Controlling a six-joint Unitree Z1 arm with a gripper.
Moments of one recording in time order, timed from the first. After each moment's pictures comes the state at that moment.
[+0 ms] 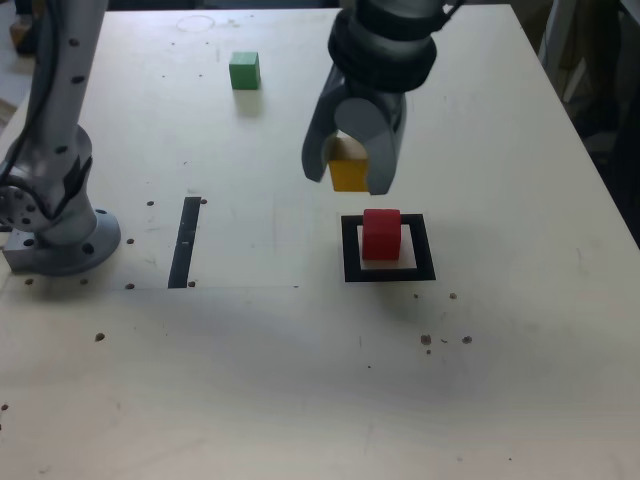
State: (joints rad) arm -0.12 2.06 -1.81 1.59 0.12 0.09
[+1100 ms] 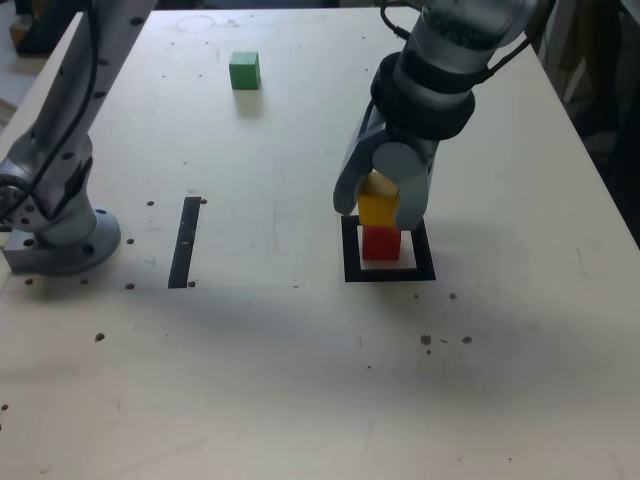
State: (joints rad) arm -0.13 2.20 -1.90 1.59 0.12 0.08
